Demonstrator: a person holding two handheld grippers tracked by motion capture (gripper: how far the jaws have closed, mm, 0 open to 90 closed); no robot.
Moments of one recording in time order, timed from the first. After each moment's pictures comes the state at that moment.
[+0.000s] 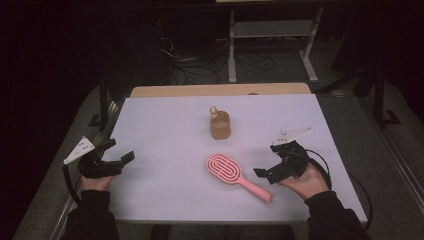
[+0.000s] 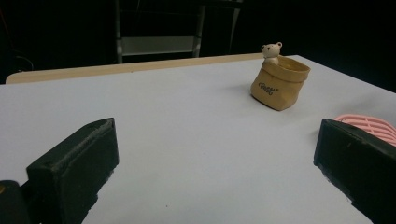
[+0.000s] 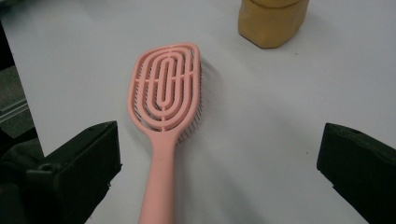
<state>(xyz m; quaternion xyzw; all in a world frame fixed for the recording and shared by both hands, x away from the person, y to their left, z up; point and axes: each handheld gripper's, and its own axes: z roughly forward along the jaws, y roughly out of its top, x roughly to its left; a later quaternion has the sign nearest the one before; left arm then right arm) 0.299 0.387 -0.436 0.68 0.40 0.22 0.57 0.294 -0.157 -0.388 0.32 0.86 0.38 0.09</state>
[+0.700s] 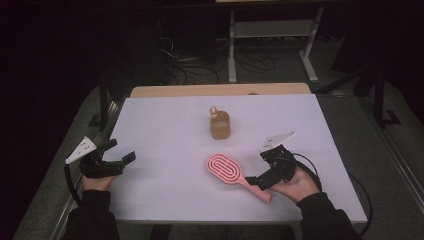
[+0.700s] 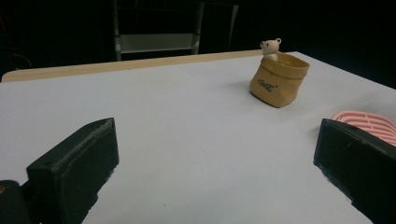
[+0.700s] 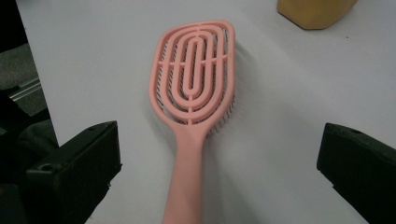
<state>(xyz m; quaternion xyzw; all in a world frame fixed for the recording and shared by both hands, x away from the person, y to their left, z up) 0.300 0.385 -0.438 0.69 0.40 0.22 0.57 0.294 -0.132 -0.404 0.30 0.88 0.35 0.05</state>
